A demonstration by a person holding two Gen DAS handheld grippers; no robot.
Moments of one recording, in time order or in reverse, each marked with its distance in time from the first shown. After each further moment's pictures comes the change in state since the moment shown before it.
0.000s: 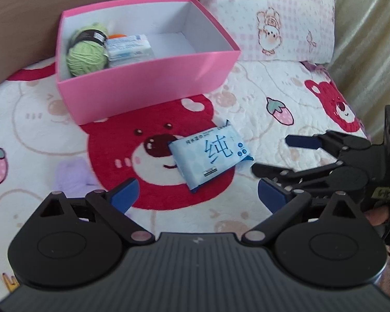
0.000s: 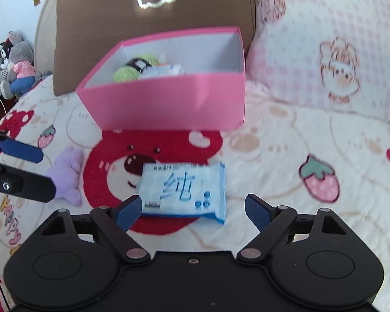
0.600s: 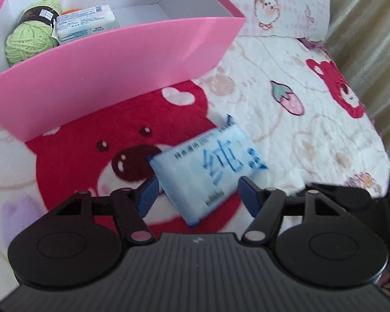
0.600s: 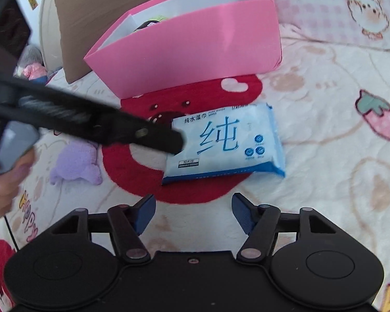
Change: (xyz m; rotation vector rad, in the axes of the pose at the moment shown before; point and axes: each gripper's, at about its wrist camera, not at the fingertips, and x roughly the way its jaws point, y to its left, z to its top) left arm 0.104 0.014 0.028 0.069 0.081 -0.094; right arm 0.050 0.016 -0.039 0.144 0.062 0.159
